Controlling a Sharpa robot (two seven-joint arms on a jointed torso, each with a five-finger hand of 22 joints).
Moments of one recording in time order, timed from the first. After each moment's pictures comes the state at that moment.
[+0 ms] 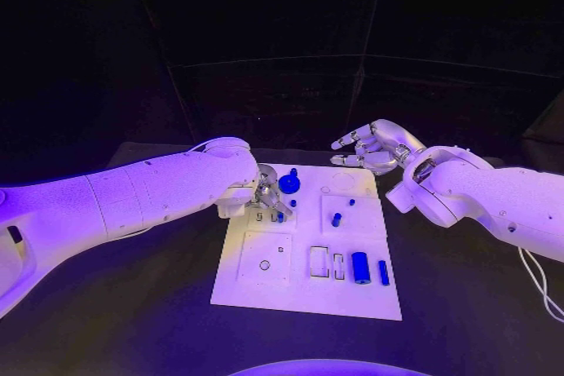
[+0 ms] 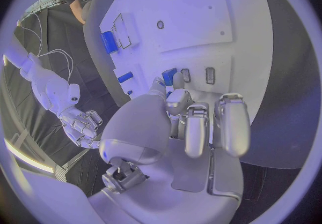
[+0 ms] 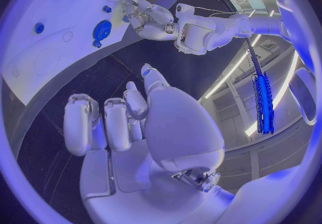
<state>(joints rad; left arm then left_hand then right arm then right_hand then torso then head) 1.32 -0.50 -0.11 1.26 -1.00 0.25 -0.62 1.24 0.12 -0.15 0.23 0.05 0.97 0.05 0.53 0.51 1.33 -0.02 1.14 1.08 1.47 -0.09 1.57 1.31 0.06 1.47 0.01 1.40 1.29 1.27 -0.83 -0.05 1.52 -0.85 -0.40 0.06 1.41 -0.01 -0.01 0.10 0.31 0.90 0.17 0.09 0.07 1.32 0.07 1.17 1.22 1.46 0.00 1.41 1.29 0.05 1.41 0.11 1.45 1.31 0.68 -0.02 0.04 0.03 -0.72</state>
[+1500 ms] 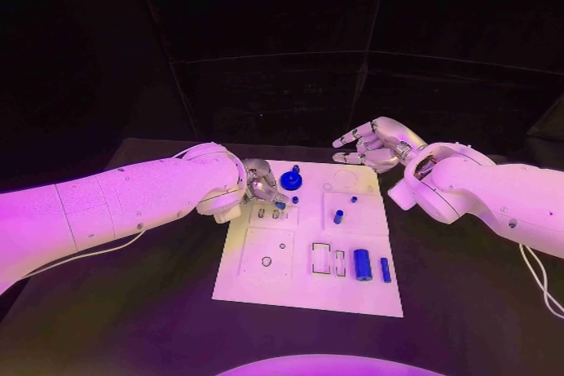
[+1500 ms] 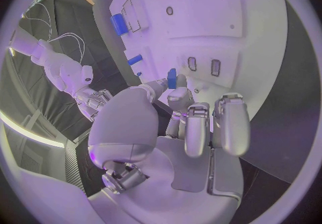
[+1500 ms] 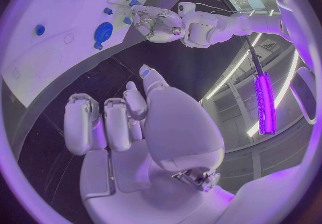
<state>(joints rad) 1.30 -0.62 -0.11 1.37 -0.94 0.00 -0.50 1.18 -0.11 0.52 0.13 0.15 0.90 0.05 0.59 0.62 1.31 -0.02 1.08 1.01 1.47 -0.09 1.57 1.31 0.06 1.47 0.02 1.40 1.29 1.27 -0.82 -0.05 1.51 -0.85 -0.38 0.05 1.42 -0.01 0.00 0.09 0.36 0.90 0.17 0.10 0.07 1.32 0.07 1.17 1.21 1.46 0.00 1.41 1.29 0.05 1.41 0.11 1.44 1.31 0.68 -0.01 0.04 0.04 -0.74</state>
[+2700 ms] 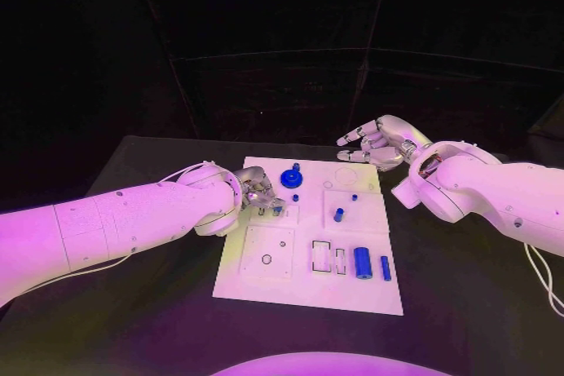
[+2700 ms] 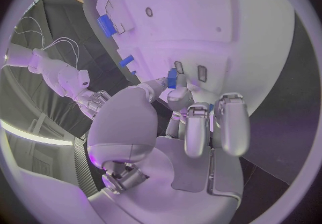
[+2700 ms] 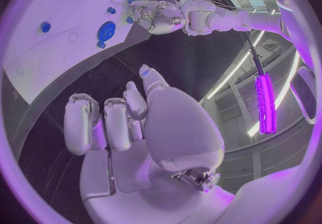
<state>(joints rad) 1.22 -0.67 -0.11 1.42 -1.05 -0.17 -0.45 1.18 -0.12 0.53 0.12 0.15 0.90 0.06 0.59 0.62 1.32 -0.02 1.08 1.02 1.47 -0.09 1.57 1.31 0.06 1.47 0.02 1.40 1.31 1.27 -0.83 -0.05 1.51 -0.85 -0.38 0.05 1.42 -0.01 0.00 0.09 0.36 0.90 0.17 0.10 0.07 1.32 0.07 1.17 1.21 1.46 0.00 1.41 1.29 0.05 1.41 0.11 1.44 1.31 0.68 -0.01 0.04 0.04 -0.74</state>
